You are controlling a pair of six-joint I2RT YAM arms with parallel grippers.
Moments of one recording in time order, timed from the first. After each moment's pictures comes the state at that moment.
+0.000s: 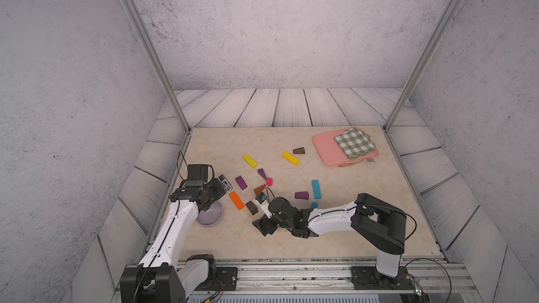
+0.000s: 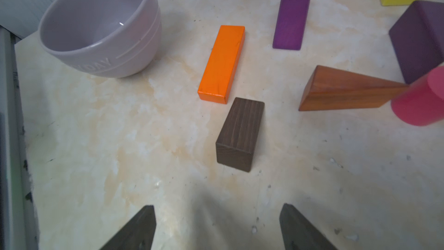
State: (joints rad) left arm 0.02 1.09 0.76 -0.66 0.18 -0.65; right arm 1.16 1.90 0.96 0.27 0.04 0.25
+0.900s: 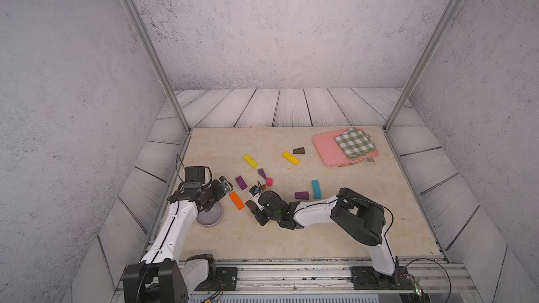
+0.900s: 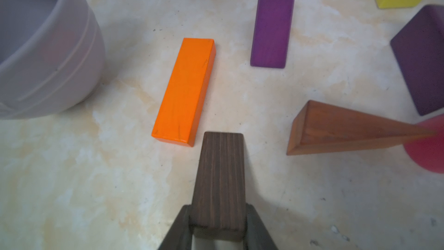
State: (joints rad) left arm 0.05 1.11 0.72 -0.60 0.32 -0.61; right arm 1.12 2.07 1.14 0.22 0.08 0.25
